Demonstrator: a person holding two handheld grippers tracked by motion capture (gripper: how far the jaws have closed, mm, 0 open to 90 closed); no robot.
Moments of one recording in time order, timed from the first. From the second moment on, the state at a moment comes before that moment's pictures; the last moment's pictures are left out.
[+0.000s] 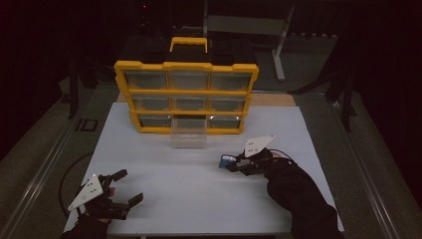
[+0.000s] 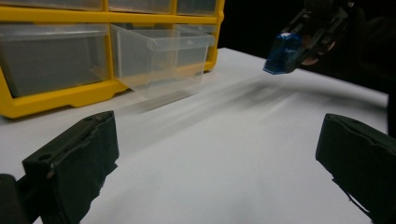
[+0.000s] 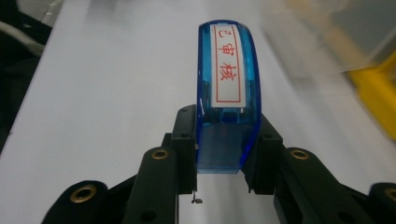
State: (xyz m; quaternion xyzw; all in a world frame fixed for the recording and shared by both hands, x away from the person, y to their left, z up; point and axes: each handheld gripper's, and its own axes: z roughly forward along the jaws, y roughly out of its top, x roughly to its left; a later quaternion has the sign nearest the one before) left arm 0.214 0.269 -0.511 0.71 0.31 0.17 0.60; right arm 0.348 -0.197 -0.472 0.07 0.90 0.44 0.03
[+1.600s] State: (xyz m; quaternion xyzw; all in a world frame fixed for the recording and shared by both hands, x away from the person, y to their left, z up) left arm 0.213 0.264 -0.513 0.72 0.30 0.17 0.60; right arm 0.408 -0.126 -0.363 0.10 0.88 0.44 0.10
